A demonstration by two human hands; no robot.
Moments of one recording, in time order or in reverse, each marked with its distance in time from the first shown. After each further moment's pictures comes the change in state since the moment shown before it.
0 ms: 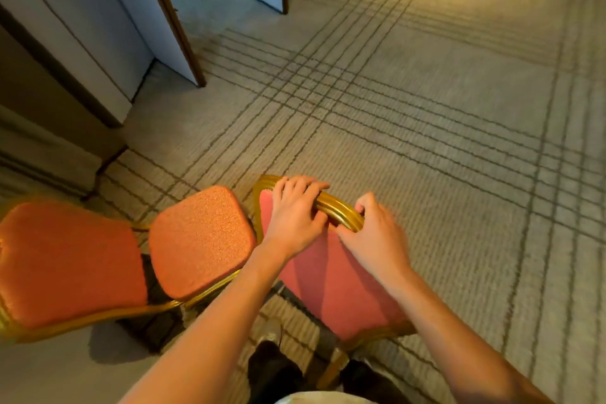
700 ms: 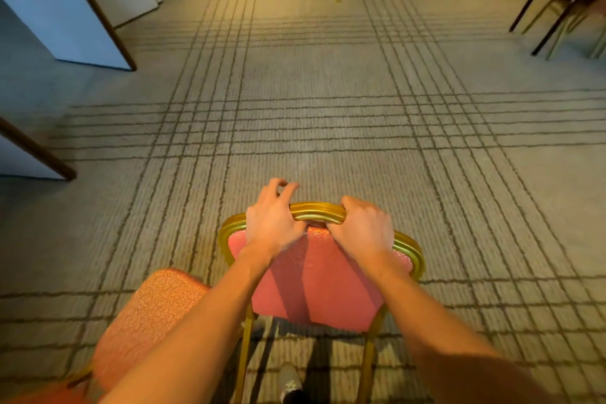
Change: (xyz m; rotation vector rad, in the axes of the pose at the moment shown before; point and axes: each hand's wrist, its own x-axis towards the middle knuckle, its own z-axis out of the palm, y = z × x) left_hand 0.063 -0.008 0.002 0.102 -0.251 0.341; right_hand -0.013 -0.019 0.017 -0.357 0.370 0.406
